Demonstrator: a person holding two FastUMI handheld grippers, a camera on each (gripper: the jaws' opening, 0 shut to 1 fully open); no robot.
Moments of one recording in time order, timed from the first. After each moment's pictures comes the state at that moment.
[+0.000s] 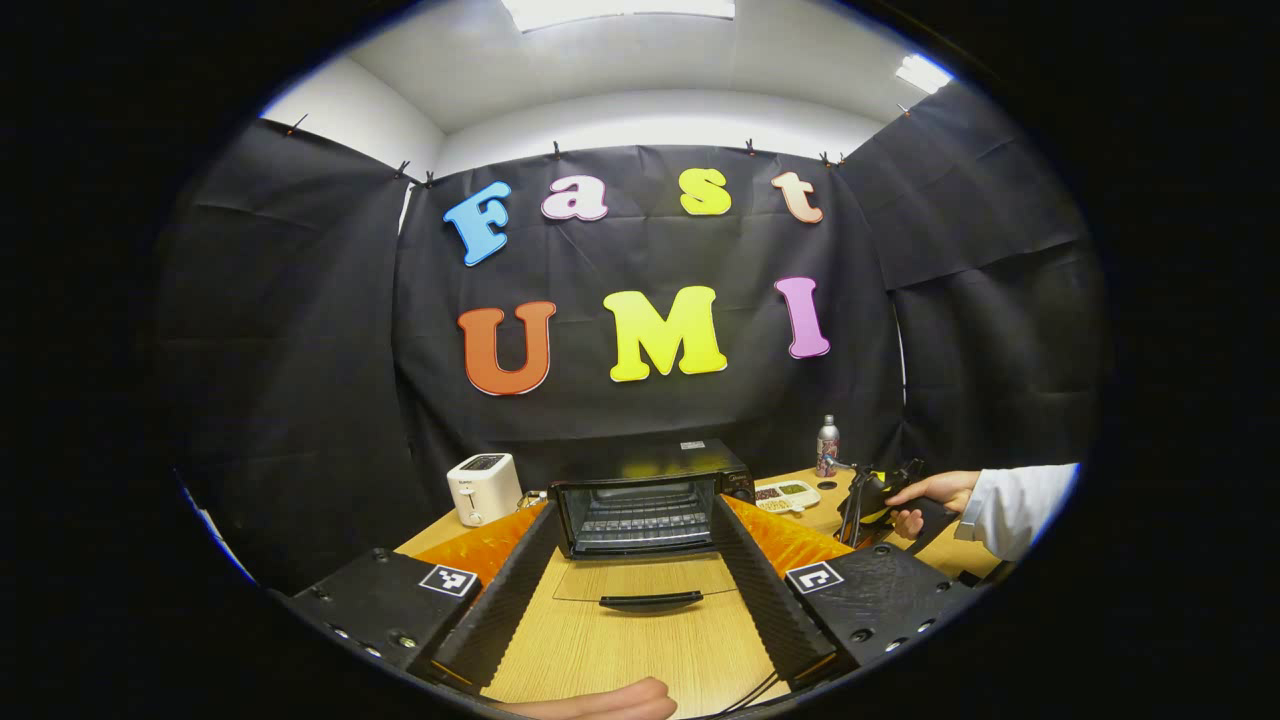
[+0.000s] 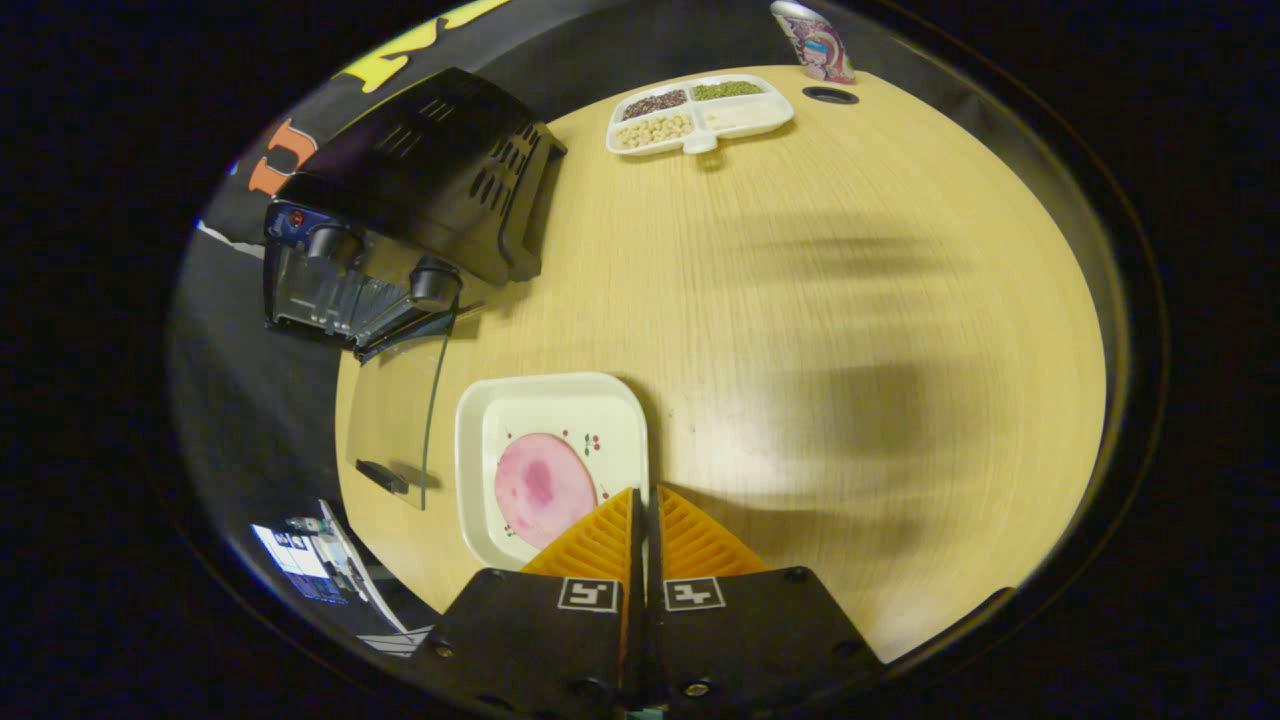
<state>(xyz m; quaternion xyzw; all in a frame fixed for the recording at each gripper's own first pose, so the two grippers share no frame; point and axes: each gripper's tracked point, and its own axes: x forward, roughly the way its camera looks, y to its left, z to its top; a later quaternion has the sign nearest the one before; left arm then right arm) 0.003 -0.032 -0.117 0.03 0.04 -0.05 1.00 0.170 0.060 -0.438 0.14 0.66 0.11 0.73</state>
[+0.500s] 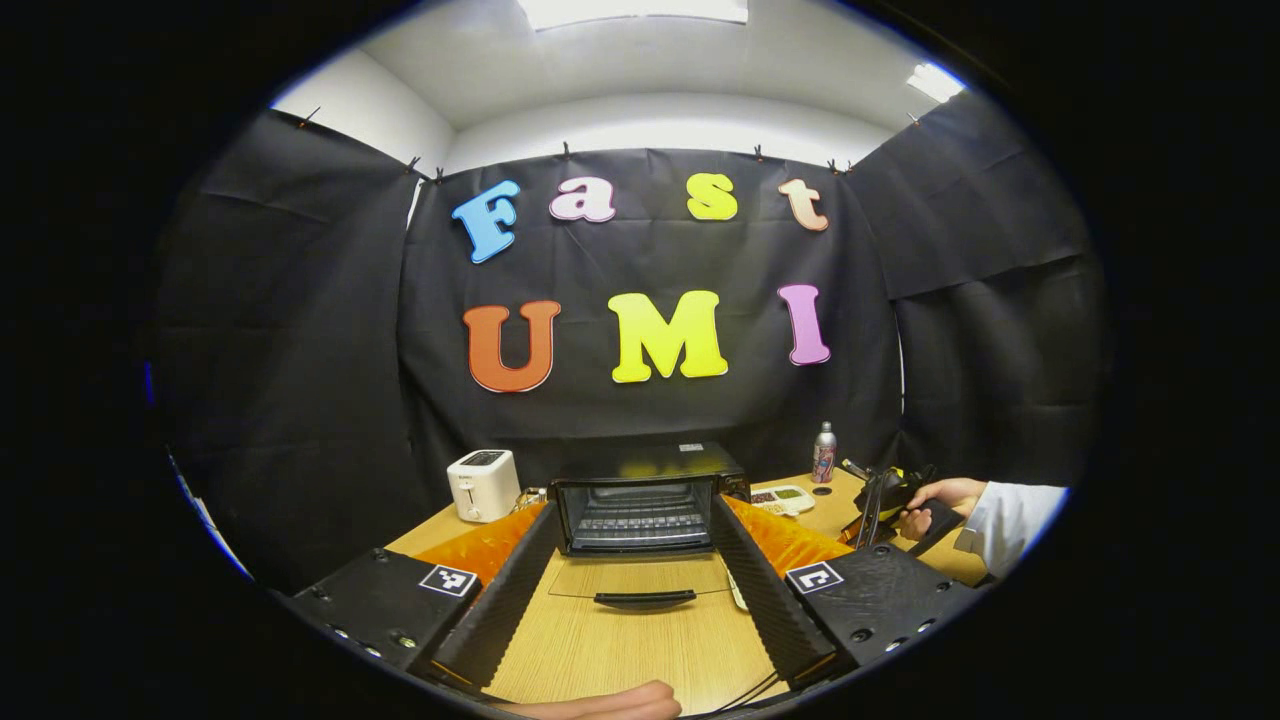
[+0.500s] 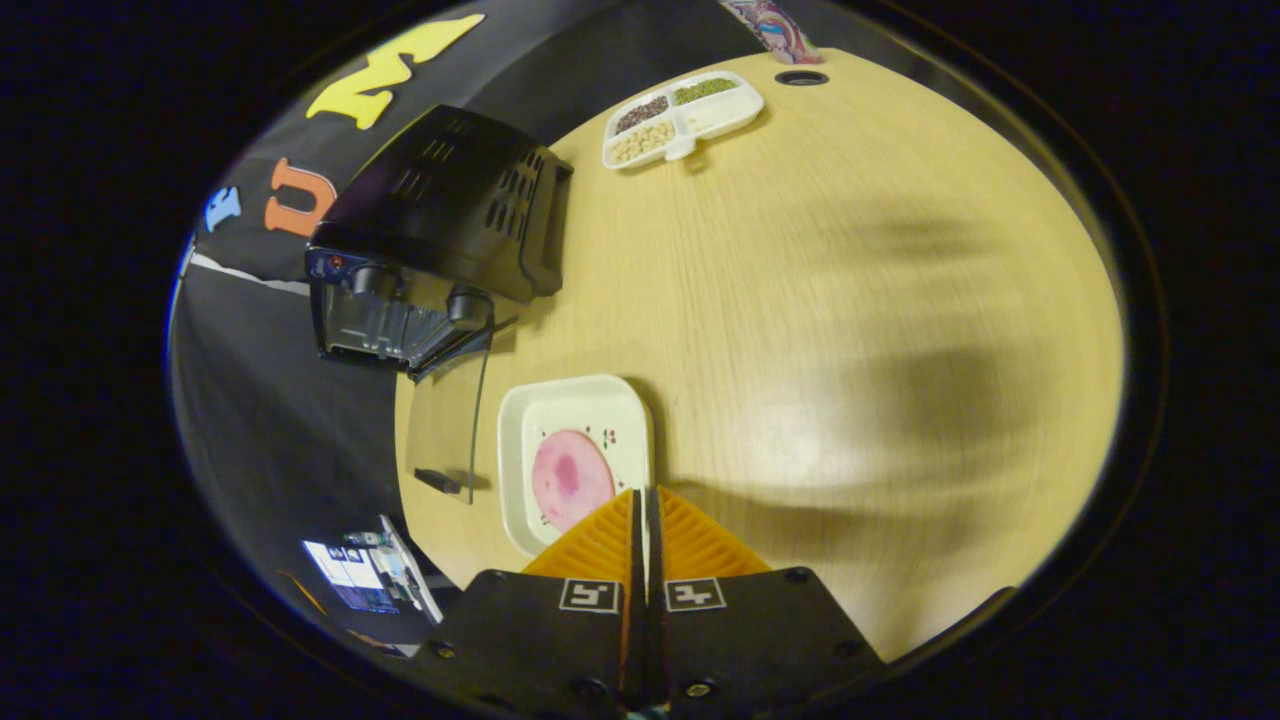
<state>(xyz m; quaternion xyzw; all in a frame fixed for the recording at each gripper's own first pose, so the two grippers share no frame) -0.004 -0.031 -0.115 0.01 0.04 -0.05 1.00 0.169 0.057 -0.426 0.19 0.65 0.15 0.72</state>
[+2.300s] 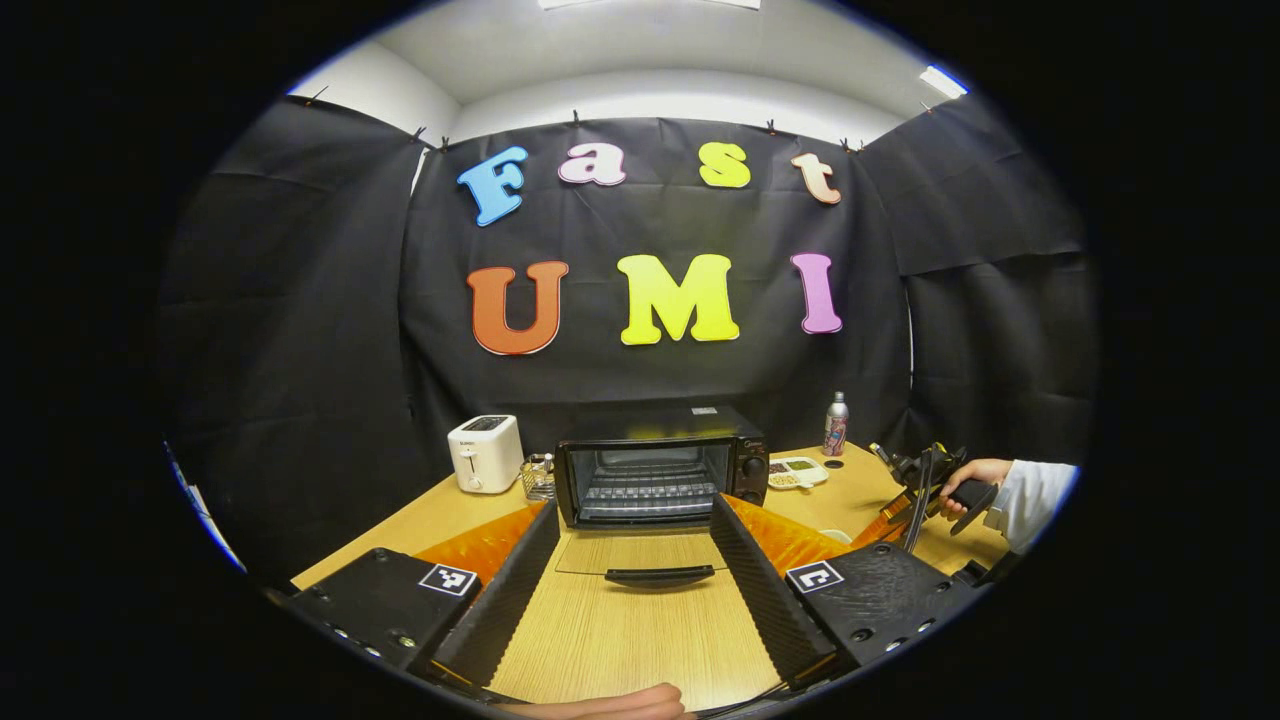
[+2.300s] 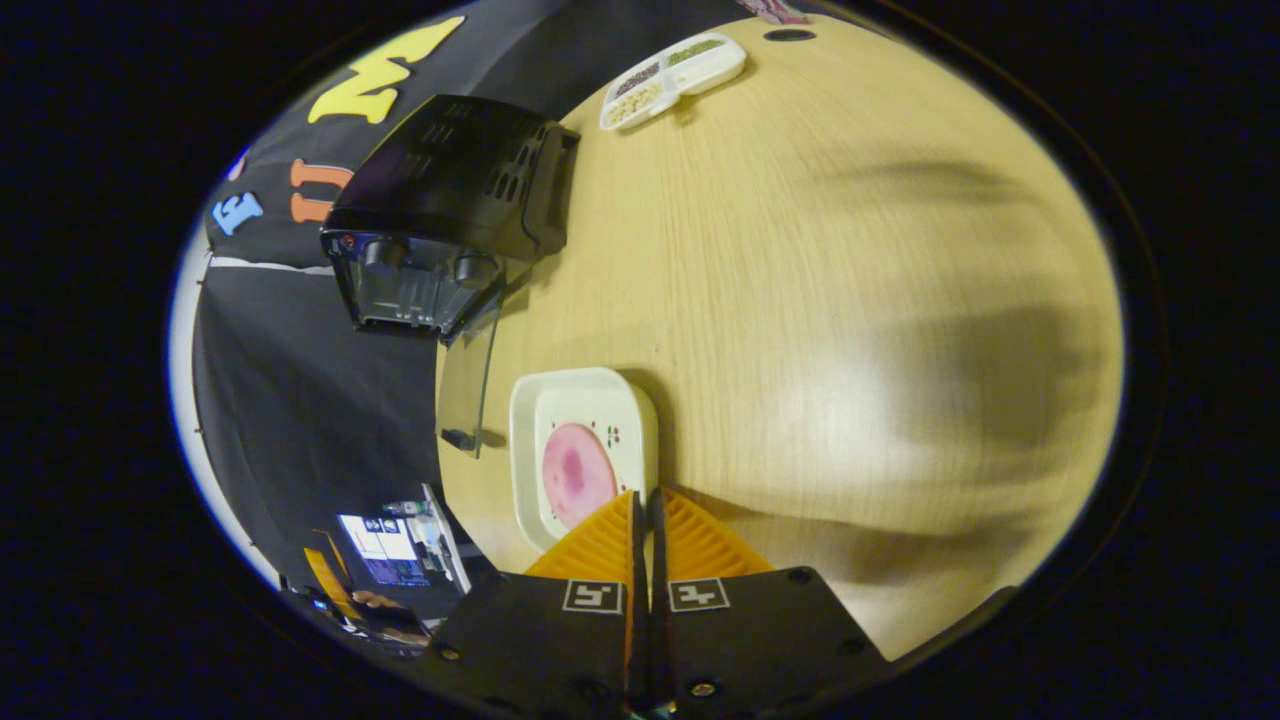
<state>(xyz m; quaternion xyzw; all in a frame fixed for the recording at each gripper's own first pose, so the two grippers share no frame) 0.010 -0.011 -0.157 0.01 0.08 -0.05 1.00 0.134 0.043 -0.426 0.24 0.67 0.22 0.67</state>
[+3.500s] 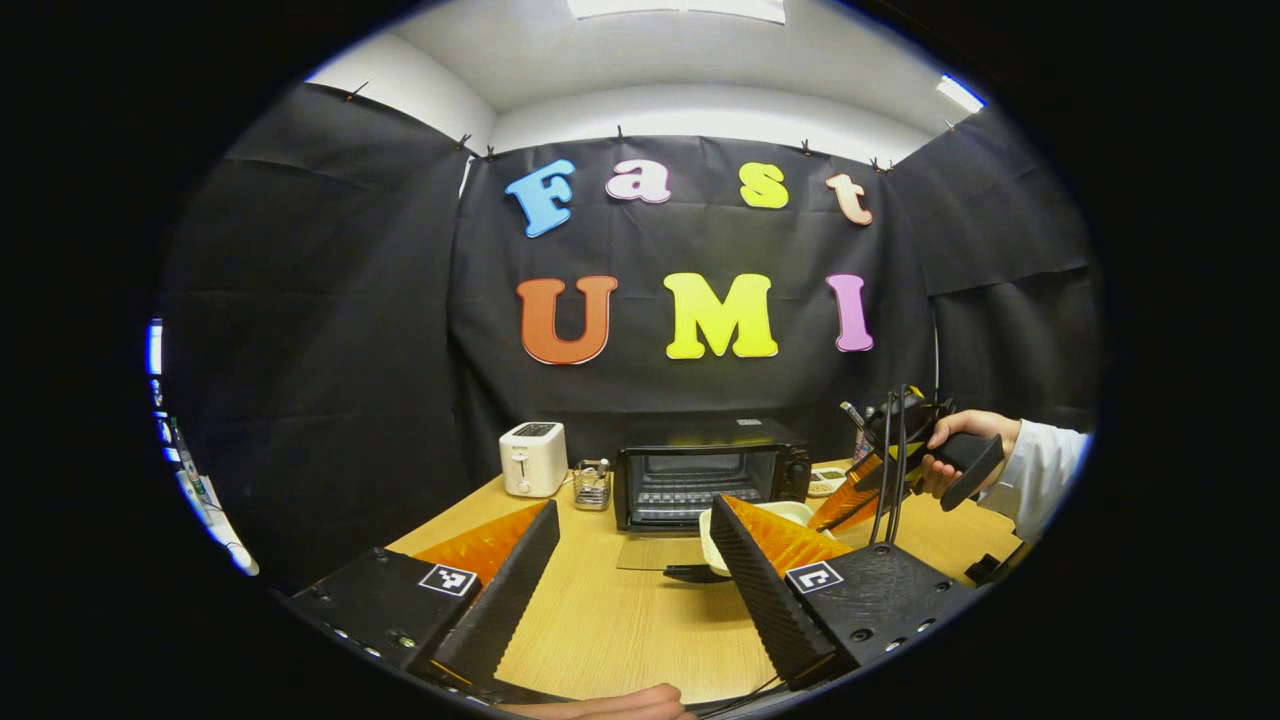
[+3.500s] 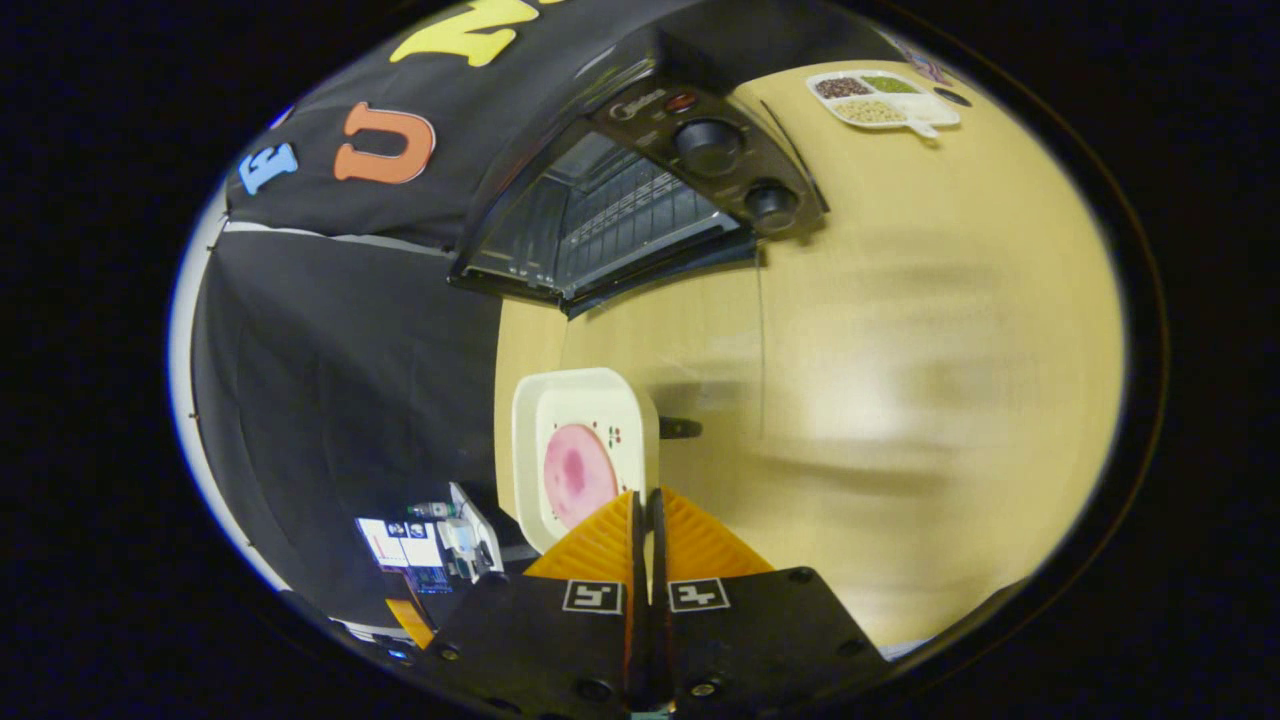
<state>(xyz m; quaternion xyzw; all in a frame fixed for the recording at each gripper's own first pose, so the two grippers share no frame) -0.014 0.077 -0.161 -0.01 0.06 0.02 1.00 0.096 0.264 -0.337 0.23 0.67 0.23 0.67</state>
